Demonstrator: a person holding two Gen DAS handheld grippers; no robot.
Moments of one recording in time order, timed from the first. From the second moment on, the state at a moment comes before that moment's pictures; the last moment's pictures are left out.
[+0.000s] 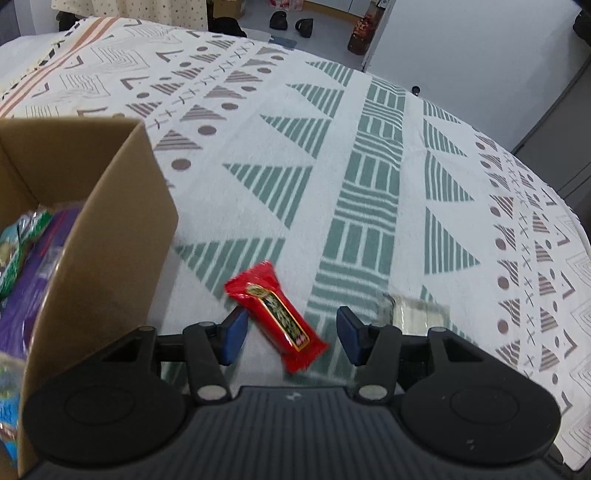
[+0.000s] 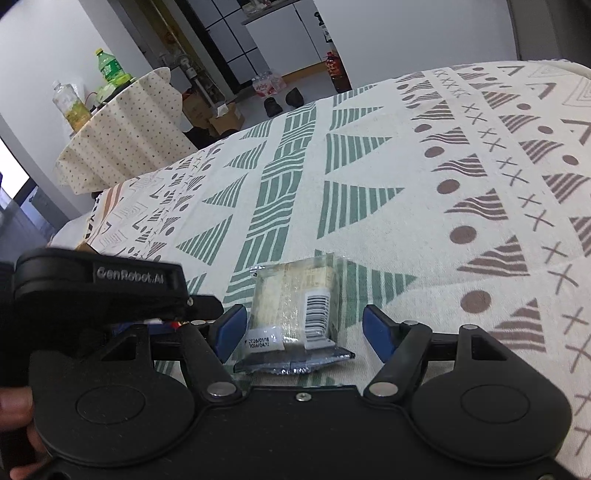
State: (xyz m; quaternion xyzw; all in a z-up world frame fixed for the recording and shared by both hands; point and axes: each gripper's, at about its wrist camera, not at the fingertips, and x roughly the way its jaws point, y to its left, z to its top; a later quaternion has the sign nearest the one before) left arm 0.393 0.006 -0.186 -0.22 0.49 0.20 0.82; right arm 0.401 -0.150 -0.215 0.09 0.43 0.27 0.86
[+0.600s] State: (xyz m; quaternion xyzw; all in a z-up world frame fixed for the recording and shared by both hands) left arm 0.388 0.008 -0.198 -0.15 0.50 0.22 0.82; right arm 0.403 -0.152 -0.218 0.07 0.43 0.26 0.86
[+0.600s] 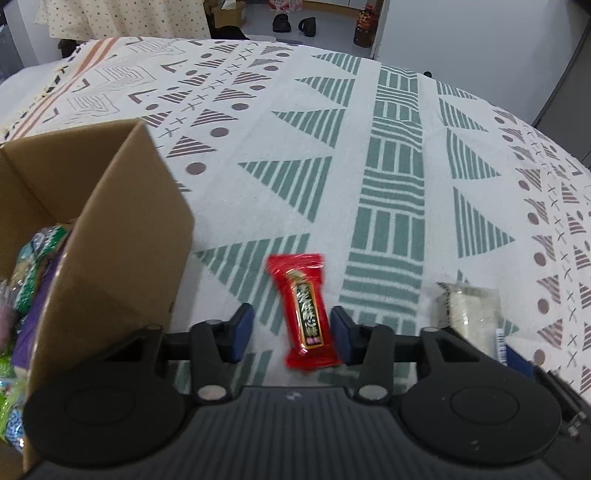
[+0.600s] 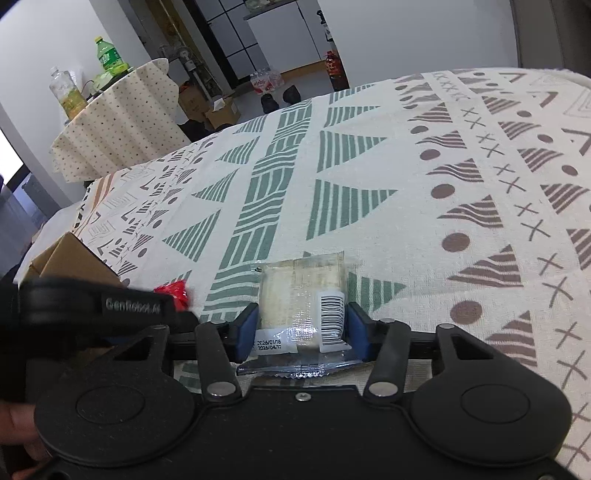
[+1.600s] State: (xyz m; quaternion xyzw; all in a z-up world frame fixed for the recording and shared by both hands) left arm 0.279 0.011 -0.087 -0.19 0.43 0.14 0.87; right arm 0.337 -0.152 -0.136 0.13 0.39 0.26 0.87
